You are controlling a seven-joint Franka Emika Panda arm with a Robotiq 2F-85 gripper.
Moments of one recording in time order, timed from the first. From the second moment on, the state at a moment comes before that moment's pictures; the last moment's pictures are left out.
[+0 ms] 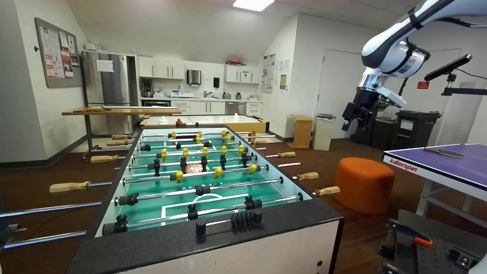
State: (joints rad) arm -0.18 -0.17 -0.52 -2.39 0.24 2.23 -0.45
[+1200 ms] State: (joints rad) arm -0.58 0.46 -0.44 -1.89 0.98 1.80 -0.39
